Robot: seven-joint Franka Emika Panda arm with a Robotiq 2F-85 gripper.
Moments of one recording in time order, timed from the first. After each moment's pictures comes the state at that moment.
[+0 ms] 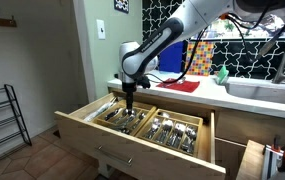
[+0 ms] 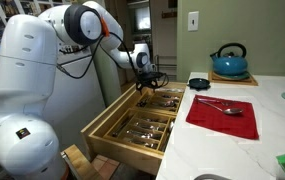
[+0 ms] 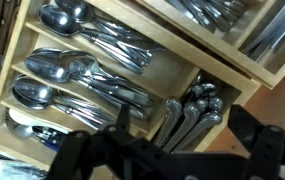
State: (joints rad) arm 0.10 0.43 0.13 -1.83 -0.13 2.32 -0.58
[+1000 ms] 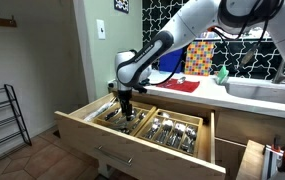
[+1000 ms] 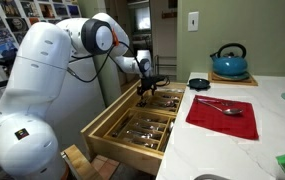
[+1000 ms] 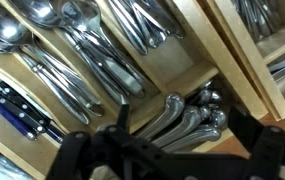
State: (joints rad) arm 0.07 0.57 0.18 -1.73 -0.14 2.32 -0.93
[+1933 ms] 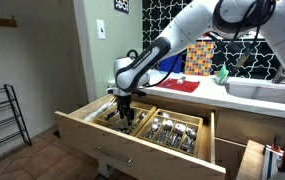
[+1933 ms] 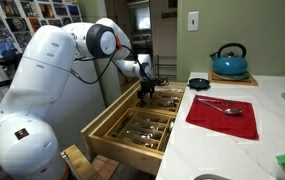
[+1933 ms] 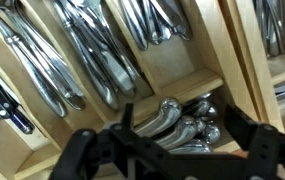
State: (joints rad) arm 0.07 0.62 0.19 -1.70 -0.14 2.32 -1.12
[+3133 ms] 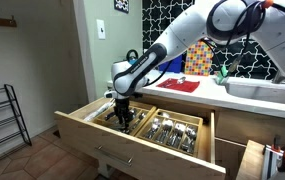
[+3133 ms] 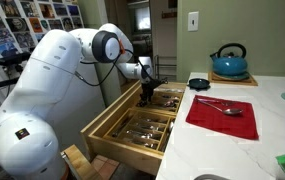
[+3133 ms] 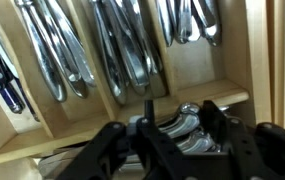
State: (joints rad) arm 0.08 0.69 0.19 -1.63 -0.17 2.32 -1.31
